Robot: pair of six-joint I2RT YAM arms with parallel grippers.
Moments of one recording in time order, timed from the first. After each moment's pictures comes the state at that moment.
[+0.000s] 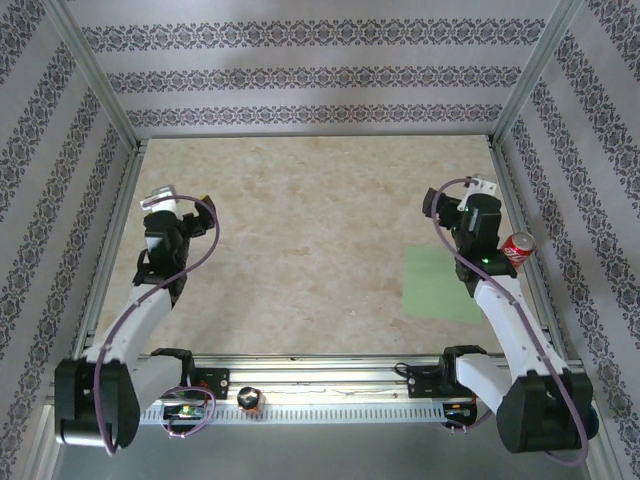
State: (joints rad) left arm -0.01 0.99 0.54 0.18 -0.16 -0.33; right arm 0.01 0.97 0.70 -0.11 0.07 0.30
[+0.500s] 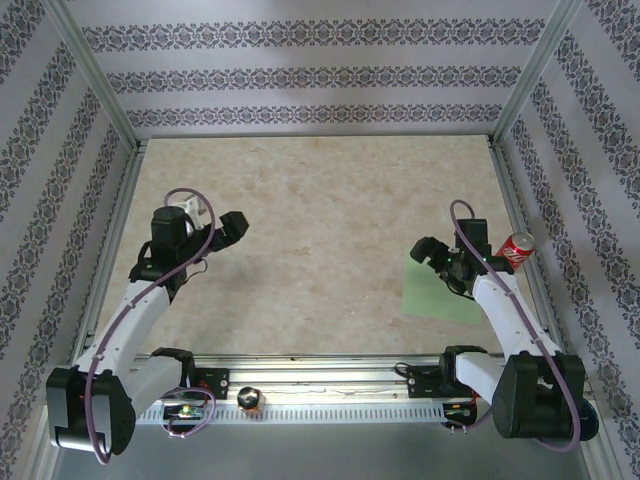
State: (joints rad) left arm -0.09 1.01 0.66 -0.19 0.40 -0.61; right arm -0.04 1.07 0.64 -0.63 -0.16 0.61
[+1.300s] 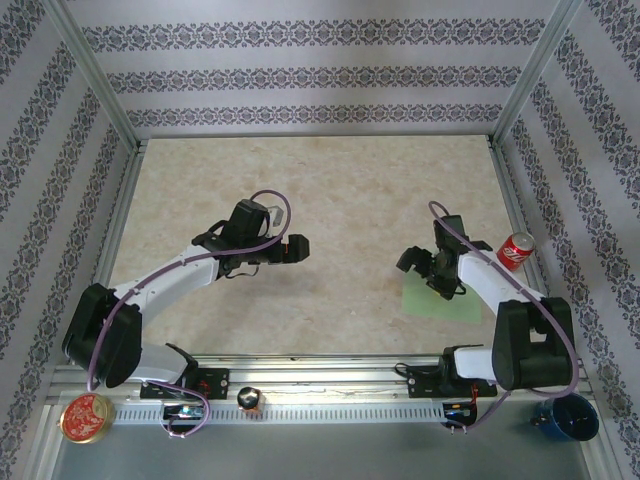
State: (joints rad) left arm -0.50 1.38 0.88 -0.34 0.27 -0.57; right arm 0.06 1.34 0.68 -0.64 -0.18 0.65
